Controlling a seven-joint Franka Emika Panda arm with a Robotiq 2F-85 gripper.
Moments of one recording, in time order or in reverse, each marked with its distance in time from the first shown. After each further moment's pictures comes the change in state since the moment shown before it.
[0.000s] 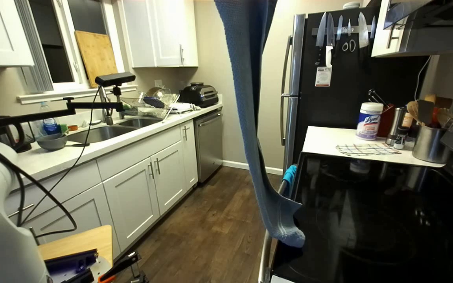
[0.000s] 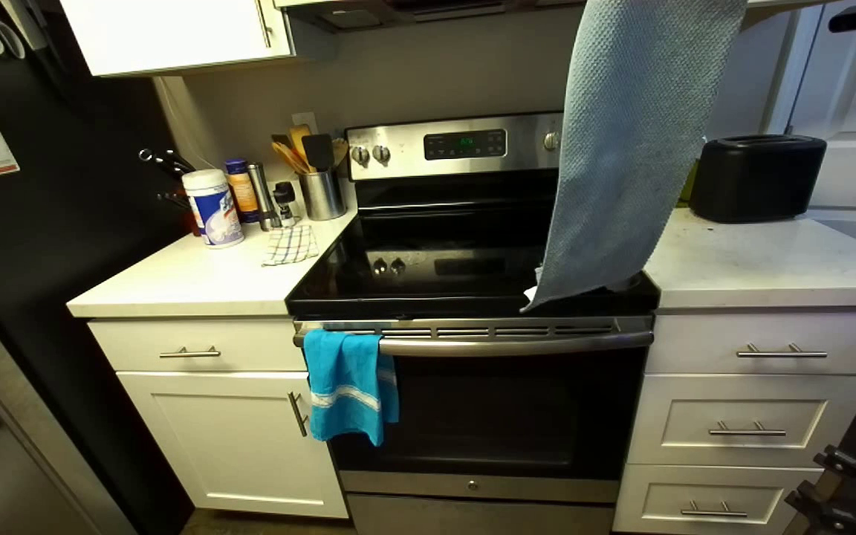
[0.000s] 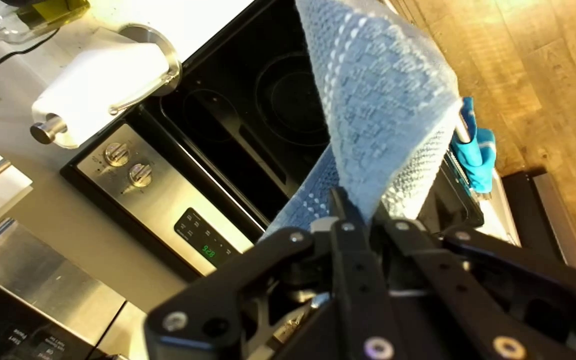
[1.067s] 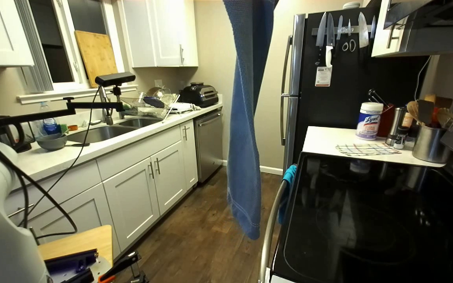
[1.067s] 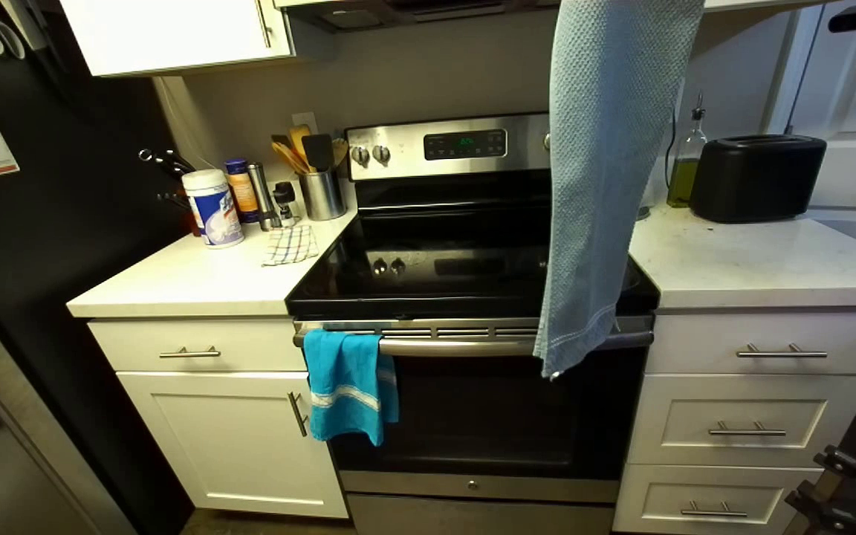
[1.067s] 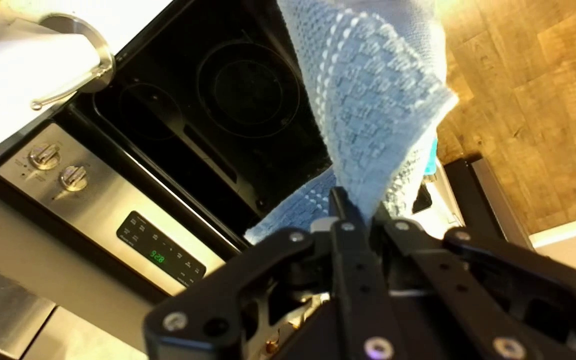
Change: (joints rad) arm -0.002 0.179 -0.025 0.236 0.143 -0.074 0.006
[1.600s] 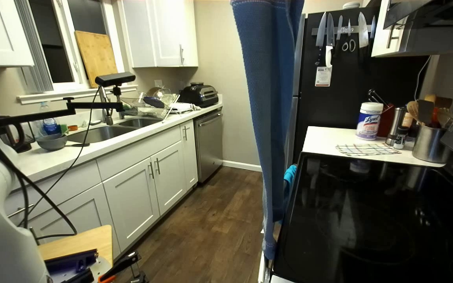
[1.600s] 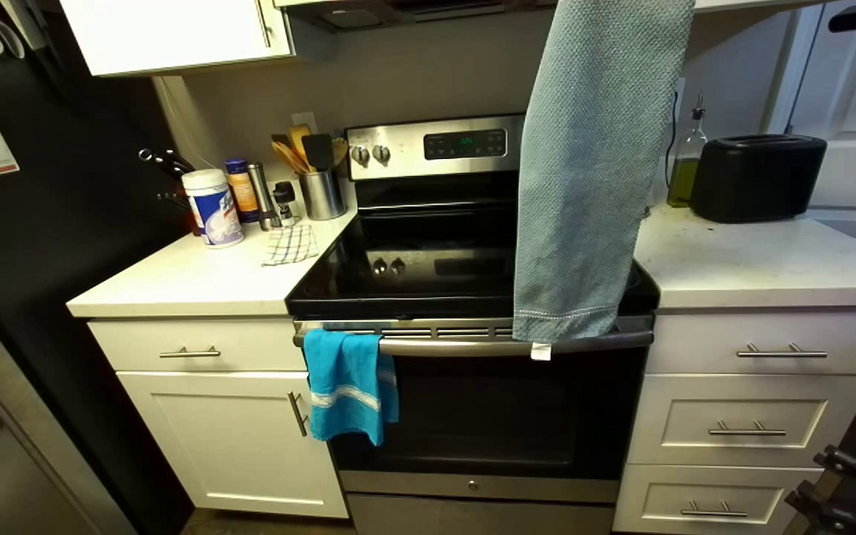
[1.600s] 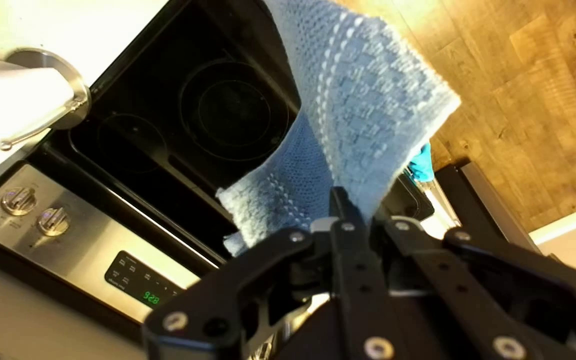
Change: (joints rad) arm -0.005 0.084 -0.082 0.029 0.092 -0.004 0.014
